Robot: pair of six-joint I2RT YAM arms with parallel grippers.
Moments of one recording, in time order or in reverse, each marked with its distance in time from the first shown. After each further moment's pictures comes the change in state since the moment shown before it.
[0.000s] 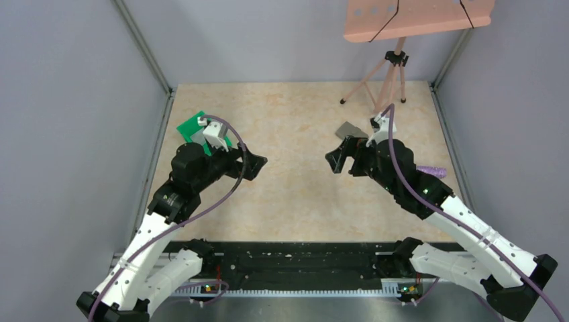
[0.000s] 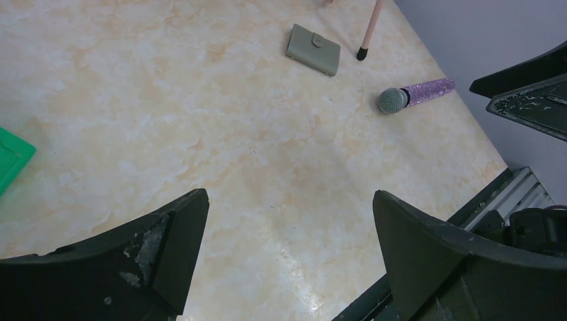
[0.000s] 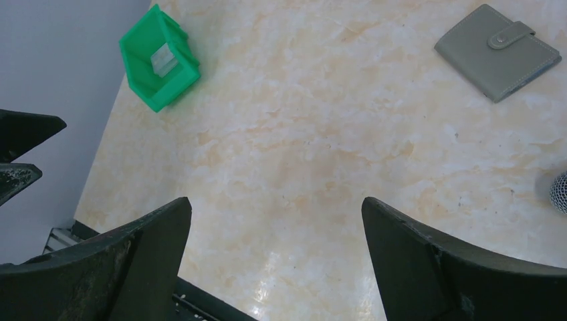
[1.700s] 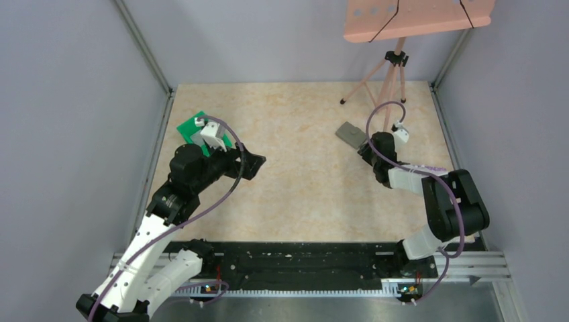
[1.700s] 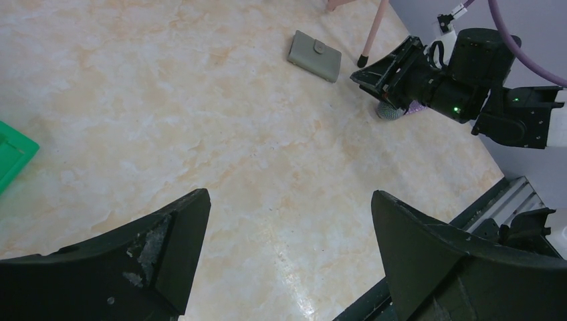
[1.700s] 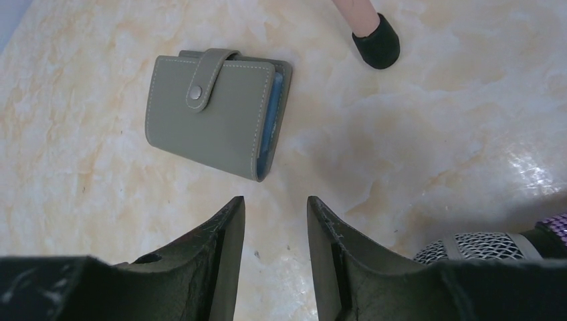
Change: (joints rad) left arm 0.000 -0.014 0.000 -0.001 -0.019 -0.023; right arm -0.517 0.661 -0.302 0.748 0.069 0.217
